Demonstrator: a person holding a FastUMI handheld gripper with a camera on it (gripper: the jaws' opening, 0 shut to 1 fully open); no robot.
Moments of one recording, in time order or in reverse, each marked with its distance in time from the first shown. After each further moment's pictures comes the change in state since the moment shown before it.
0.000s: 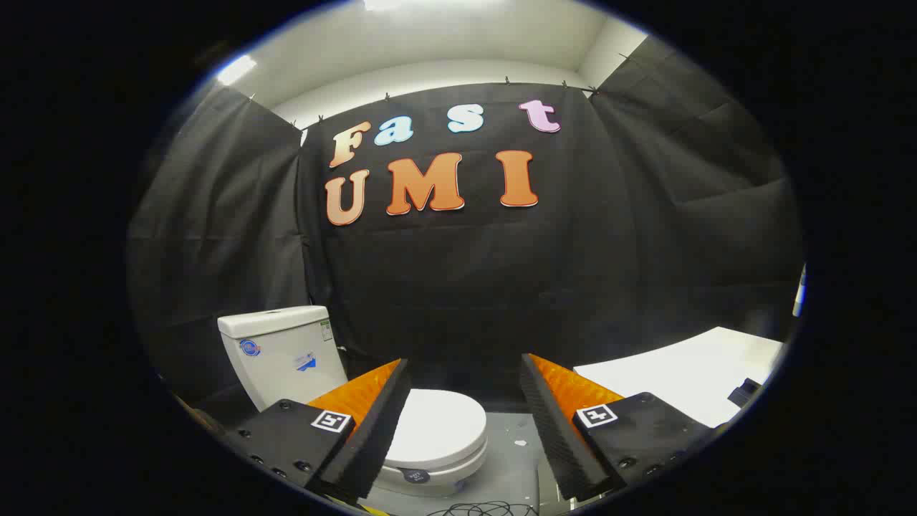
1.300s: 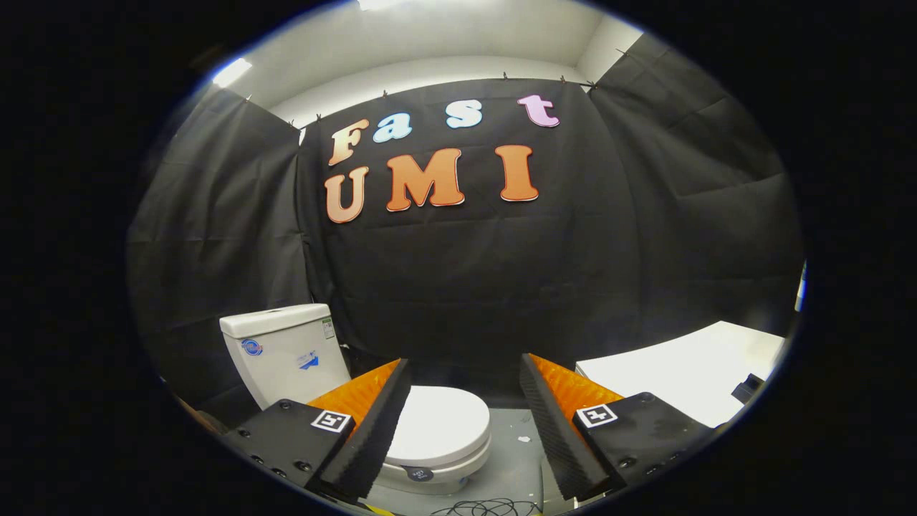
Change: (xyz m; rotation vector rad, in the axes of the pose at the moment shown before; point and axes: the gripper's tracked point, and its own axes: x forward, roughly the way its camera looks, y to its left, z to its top) arm 0.000 0.001 -0.004 0.014 0.016 0.007
